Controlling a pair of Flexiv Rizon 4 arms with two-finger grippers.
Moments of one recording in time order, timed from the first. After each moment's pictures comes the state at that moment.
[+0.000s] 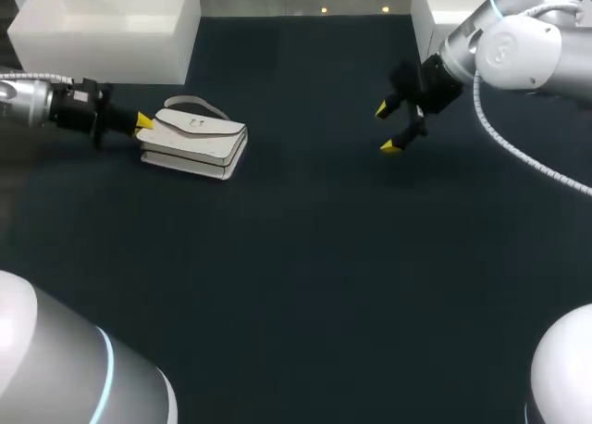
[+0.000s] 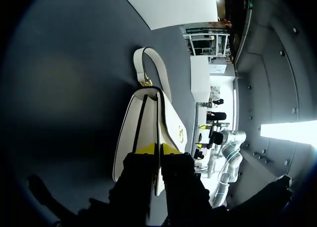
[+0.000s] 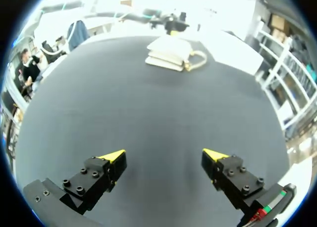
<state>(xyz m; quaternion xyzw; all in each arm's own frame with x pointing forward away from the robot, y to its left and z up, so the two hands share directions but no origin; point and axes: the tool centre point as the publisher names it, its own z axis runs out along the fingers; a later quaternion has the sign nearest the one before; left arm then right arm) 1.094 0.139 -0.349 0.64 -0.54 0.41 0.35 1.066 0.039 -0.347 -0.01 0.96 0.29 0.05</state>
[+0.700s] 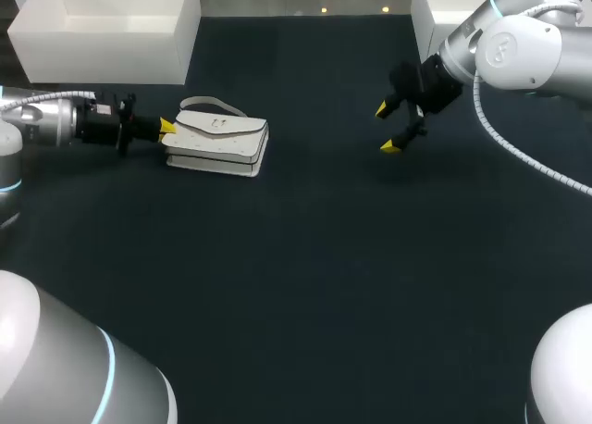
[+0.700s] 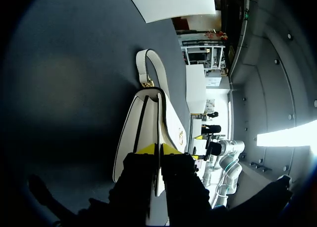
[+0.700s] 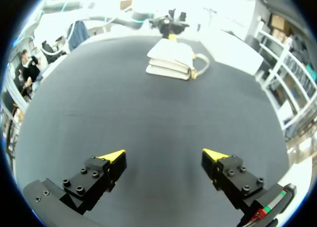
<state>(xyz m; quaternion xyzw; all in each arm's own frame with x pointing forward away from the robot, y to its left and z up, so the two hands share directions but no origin) 1.091 0.088 -0.357 0.66 -0.50 0.46 0.33 1.066 0.039 -0.347 -0.01 0.96 0.29 0.05</state>
